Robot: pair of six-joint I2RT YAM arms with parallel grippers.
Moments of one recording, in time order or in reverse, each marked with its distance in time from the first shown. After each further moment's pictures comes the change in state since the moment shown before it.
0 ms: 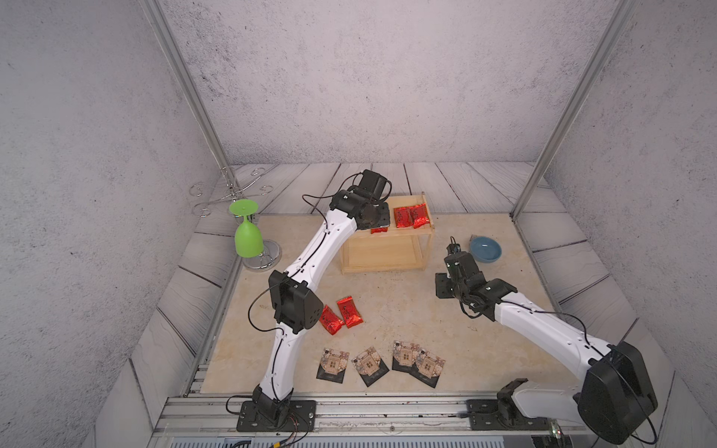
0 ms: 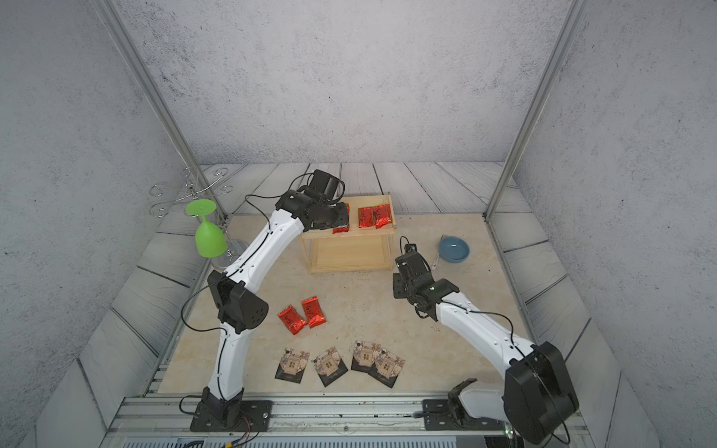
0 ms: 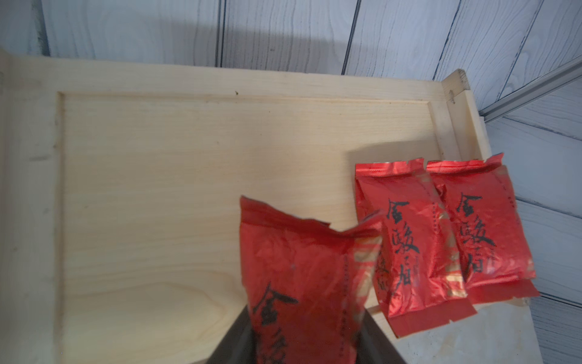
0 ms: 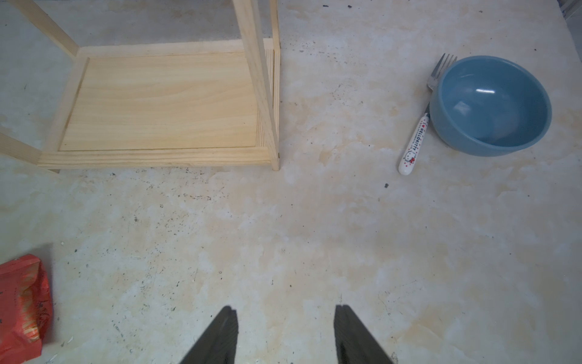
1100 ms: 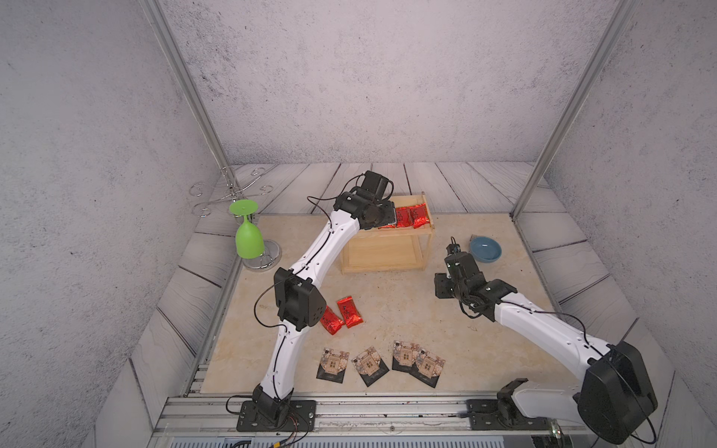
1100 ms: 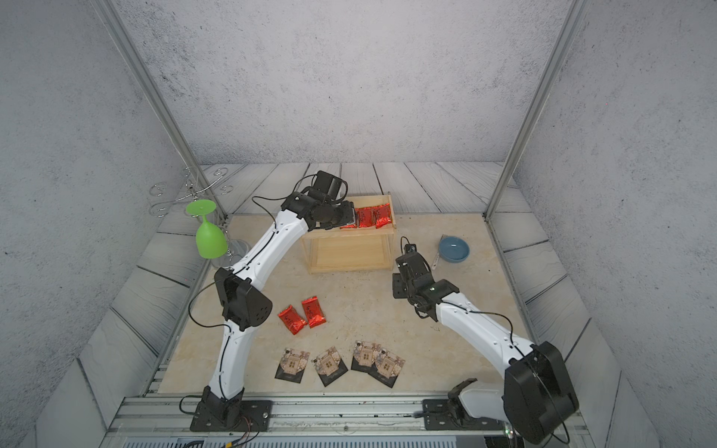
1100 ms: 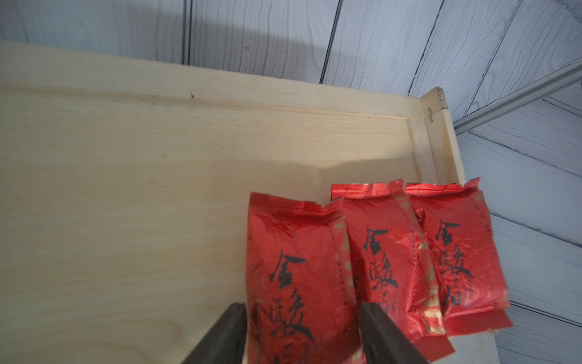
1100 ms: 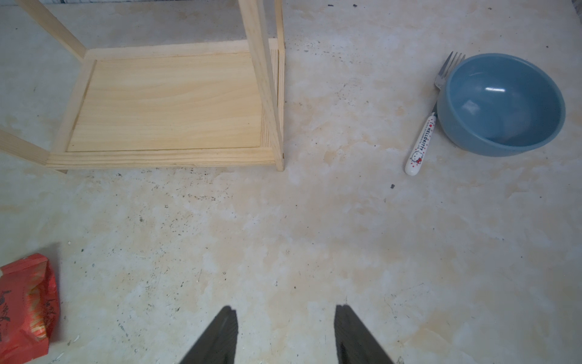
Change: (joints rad) left arm 0.004 0.043 0.007 0.075 0.074 -0.061; right arm -0.004 0.000 -0.011 0.019 -0.017 0.002
